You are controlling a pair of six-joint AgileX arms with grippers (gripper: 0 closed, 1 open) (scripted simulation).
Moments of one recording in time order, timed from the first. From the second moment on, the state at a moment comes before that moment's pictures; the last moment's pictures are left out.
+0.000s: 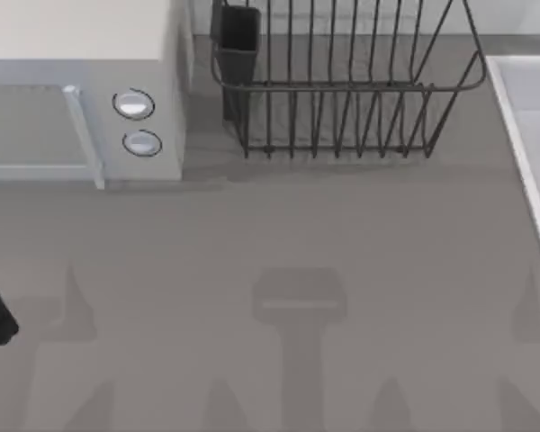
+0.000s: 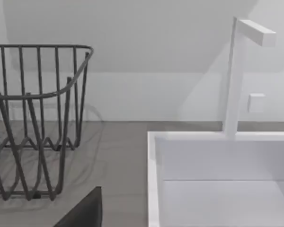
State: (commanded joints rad) left arm 0.00 0.00 0.00 0.00 0.00 0.00; right arm 0.00 0.00 0.00 0.00 0.00 0.00
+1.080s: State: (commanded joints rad) left arm 0.00 0.00 0.00 0.00 0.00 0.00; right arm -0.46 1.17 0.87 -0.79 -0.05 -0.45
